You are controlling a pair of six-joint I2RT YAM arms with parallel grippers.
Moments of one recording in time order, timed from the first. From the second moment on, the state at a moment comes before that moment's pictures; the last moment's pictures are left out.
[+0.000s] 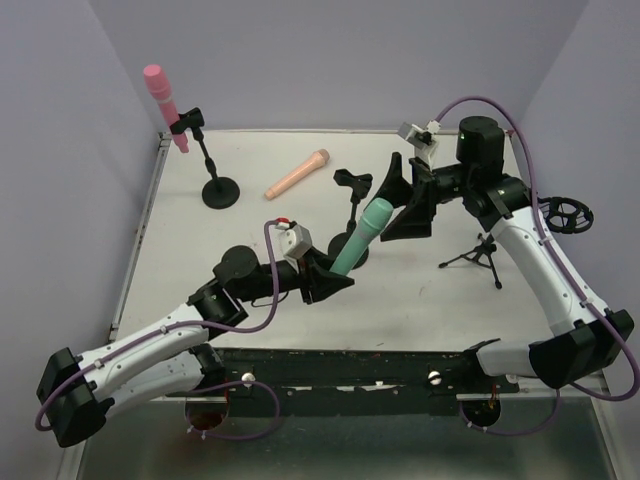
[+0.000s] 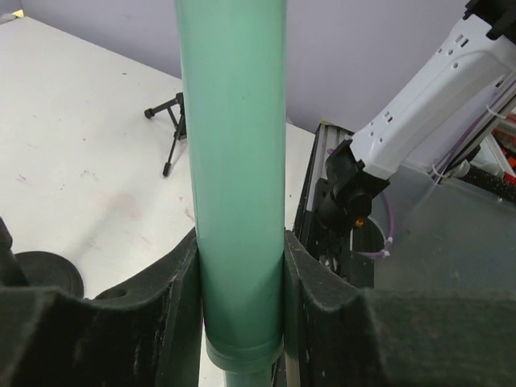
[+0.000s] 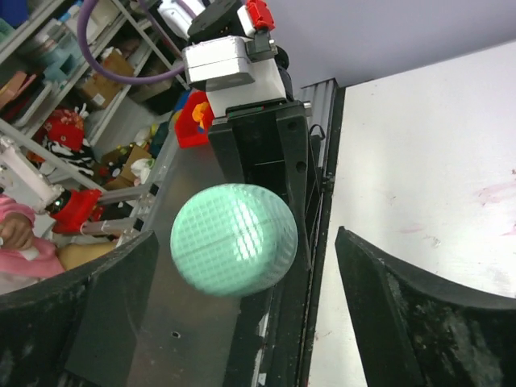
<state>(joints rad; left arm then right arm) -0.91 0.89 0.60 0.37 0.42 -0.33 0.35 1.33 1.41 -0.40 -1.47 0.14</state>
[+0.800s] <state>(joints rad) -0.42 0.61 0.50 0.27 0.65 -0.10 0.28 1.53 1.67 -0.81 -1.00 -0.57</state>
